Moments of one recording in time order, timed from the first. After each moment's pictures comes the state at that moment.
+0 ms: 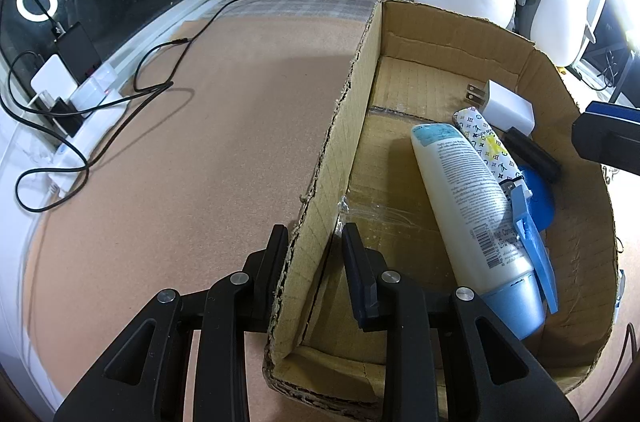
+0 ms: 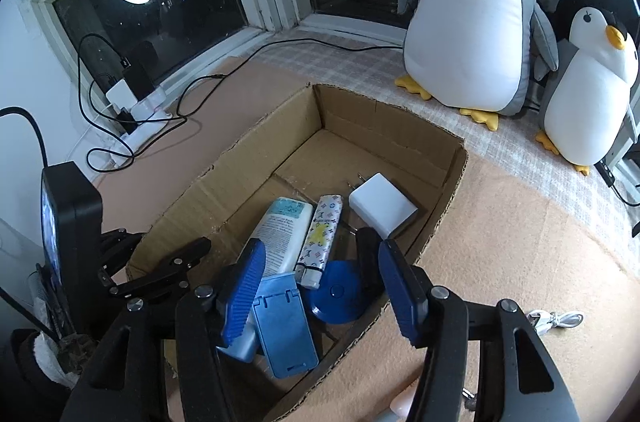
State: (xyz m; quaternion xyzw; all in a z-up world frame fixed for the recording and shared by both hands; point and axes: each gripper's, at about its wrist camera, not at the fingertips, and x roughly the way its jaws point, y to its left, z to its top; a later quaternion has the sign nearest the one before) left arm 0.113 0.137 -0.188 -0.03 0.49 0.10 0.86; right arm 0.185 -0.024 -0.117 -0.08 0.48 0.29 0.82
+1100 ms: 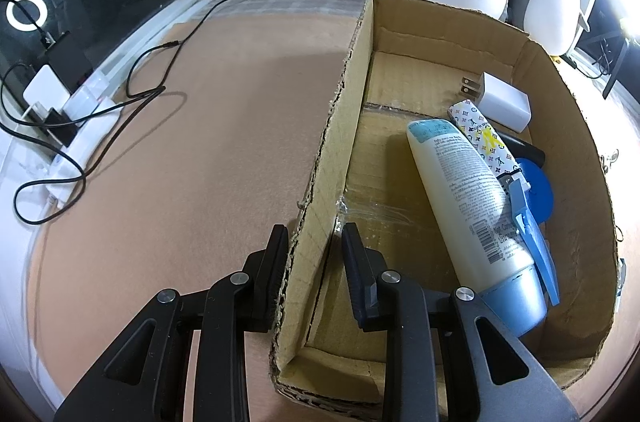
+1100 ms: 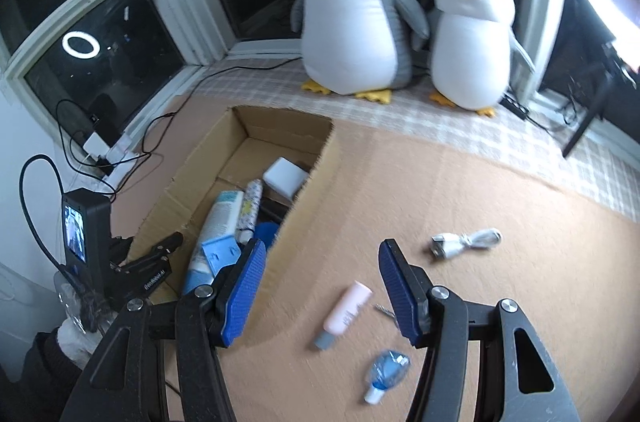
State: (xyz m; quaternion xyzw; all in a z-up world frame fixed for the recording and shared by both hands) left arm 0.116 0.133 -0.188 -0.02 0.50 0.08 0.86; right arm 0.154 -0.125 -0.076 0.00 0.49 0.18 0.85
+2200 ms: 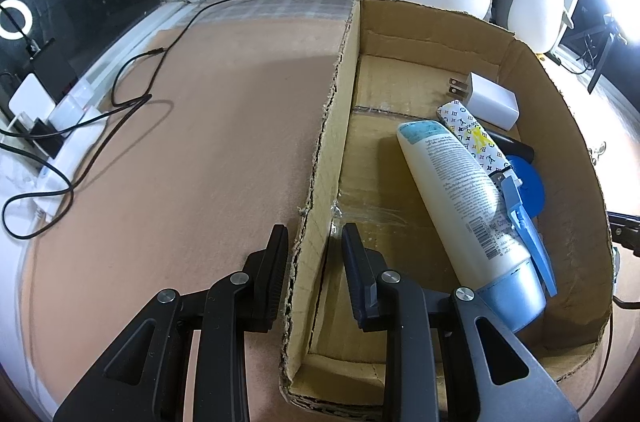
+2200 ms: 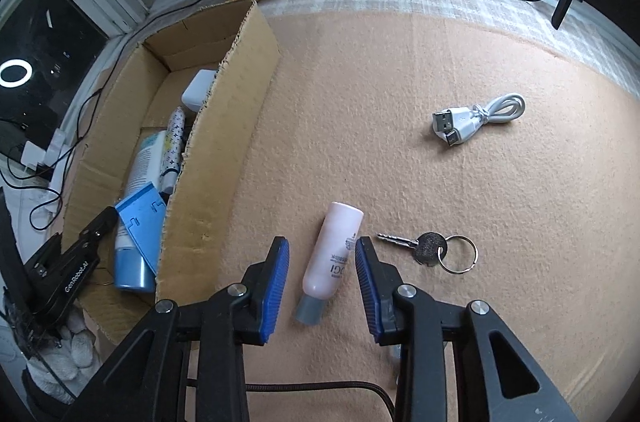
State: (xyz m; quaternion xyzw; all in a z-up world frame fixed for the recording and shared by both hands) left arm 0.116 0.139 -0.189 -0.02 0.49 0.05 0.87; right arm 0.158 -0.120 -0.172 0.06 0.60 0.08 0.80
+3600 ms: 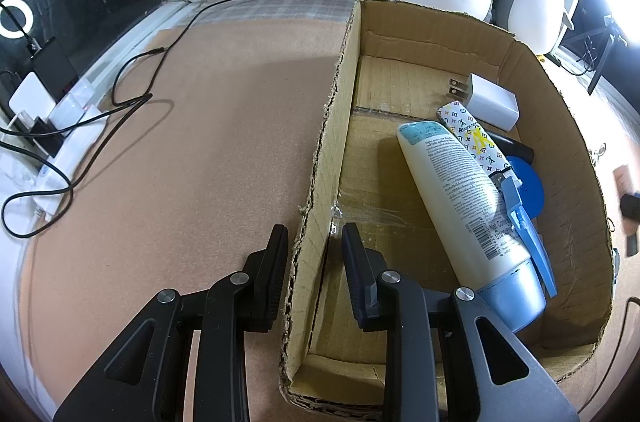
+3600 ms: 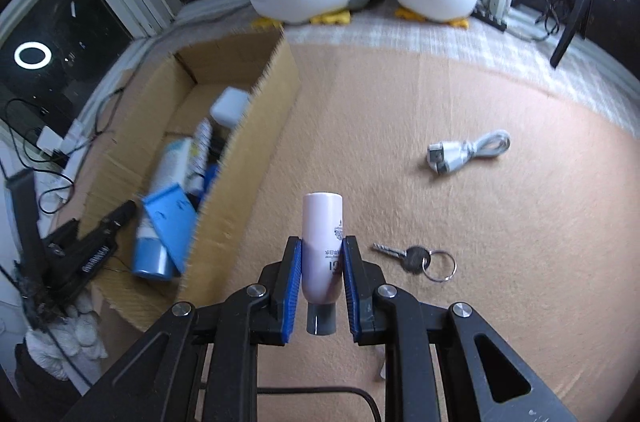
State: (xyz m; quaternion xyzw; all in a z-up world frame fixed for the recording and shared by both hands) left arm 0.115 0.140 -0.189 -0.02 0.49 0.05 0.87; right arm 0.145 -0.124 -0.135 0.03 0.56 0.11 0.82
